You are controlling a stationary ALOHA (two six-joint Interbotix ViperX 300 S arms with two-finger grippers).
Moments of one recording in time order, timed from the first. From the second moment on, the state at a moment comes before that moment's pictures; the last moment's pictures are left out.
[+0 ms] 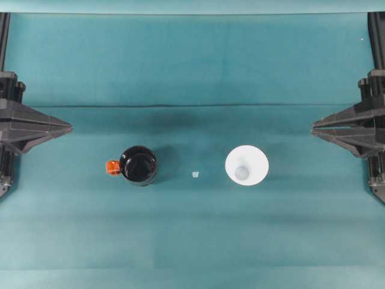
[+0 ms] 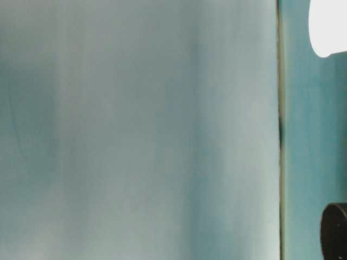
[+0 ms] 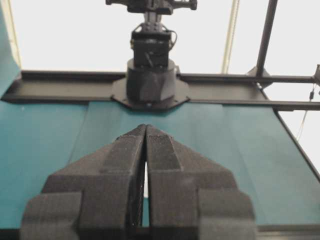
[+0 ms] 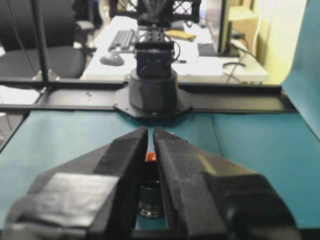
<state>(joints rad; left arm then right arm) 0.00 -0.96 1.17 0.00 -0.29 0.00 0.00 -0.96 1.17 0.00 -0.29 -0.01</state>
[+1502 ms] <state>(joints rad) 0.00 -0.49 0.86 0.02 0.59 -0.12 -0.01 -0.85 1.08 0.04 0.16 0.13</state>
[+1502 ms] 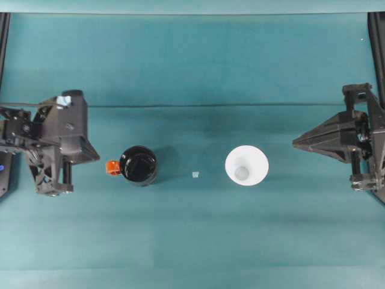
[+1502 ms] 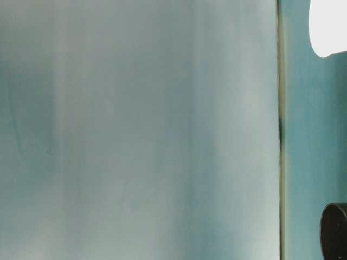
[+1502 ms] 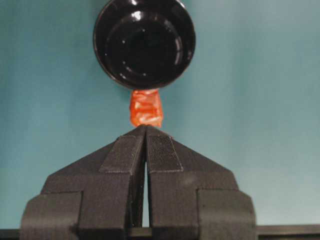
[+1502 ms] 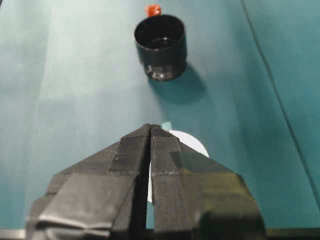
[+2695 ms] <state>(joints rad) 0.02 -0.23 0.87 0.02 0.47 -0.12 -0.03 -0.85 1.07 0.04 0.23 0.14</state>
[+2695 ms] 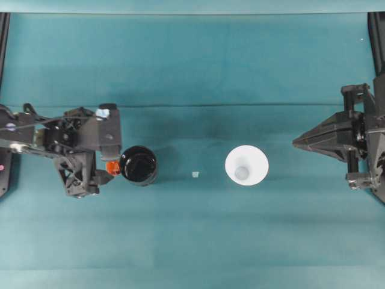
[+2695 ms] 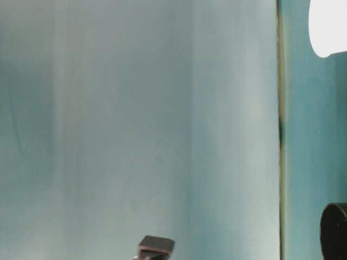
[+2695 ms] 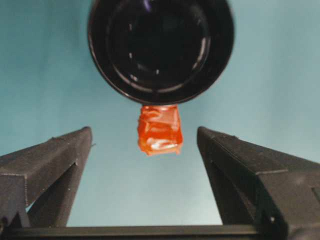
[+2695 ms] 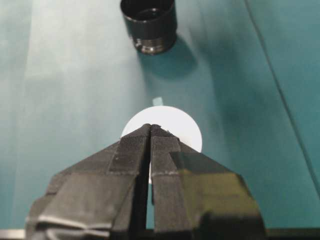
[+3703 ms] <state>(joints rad) 0.02 -0.12 0.85 0.02 0.39 -0.12 -0.03 -0.85 1.08 0.04 0.23 0.16</state>
